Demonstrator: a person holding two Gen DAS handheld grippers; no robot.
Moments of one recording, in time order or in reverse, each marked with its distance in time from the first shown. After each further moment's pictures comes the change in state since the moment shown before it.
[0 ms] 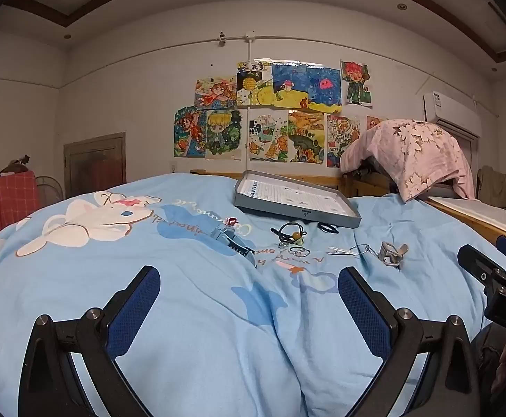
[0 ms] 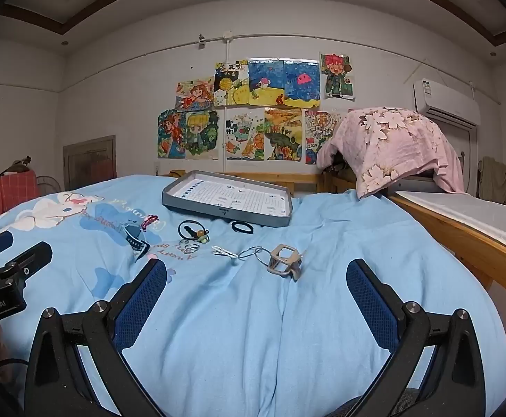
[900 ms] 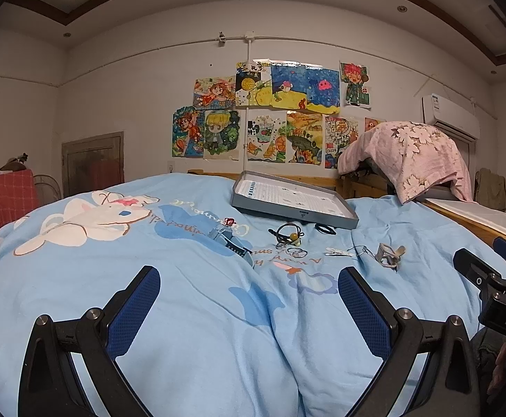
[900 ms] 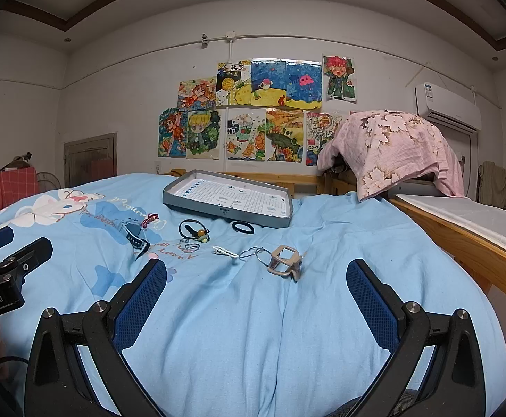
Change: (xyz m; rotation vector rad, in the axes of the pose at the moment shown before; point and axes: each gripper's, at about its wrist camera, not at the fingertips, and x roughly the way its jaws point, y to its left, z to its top) left arm -0.001 0.001 0.001 -0.007 -0.014 -0.010; right arm -0.002 0.002 0.001 -0.016 0.004 -0.002
